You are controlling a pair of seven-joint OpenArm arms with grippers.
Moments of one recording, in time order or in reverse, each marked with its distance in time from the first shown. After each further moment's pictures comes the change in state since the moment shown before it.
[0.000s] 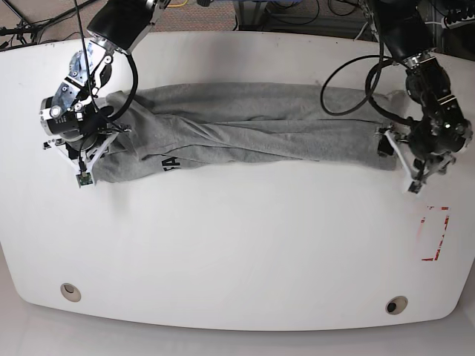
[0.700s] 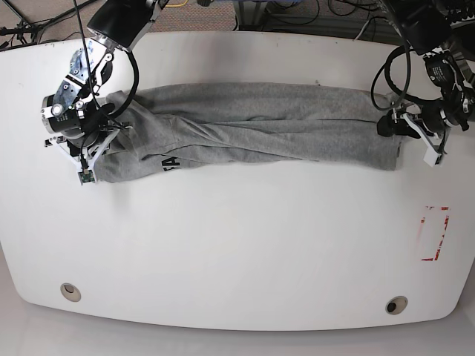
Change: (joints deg) left arm 3.2 -4.3 -9.5 -16.5 -25.3 0.0 3.1; right arm -0.9 0.0 -0.1 0.0 0.0 0.0 -0.1
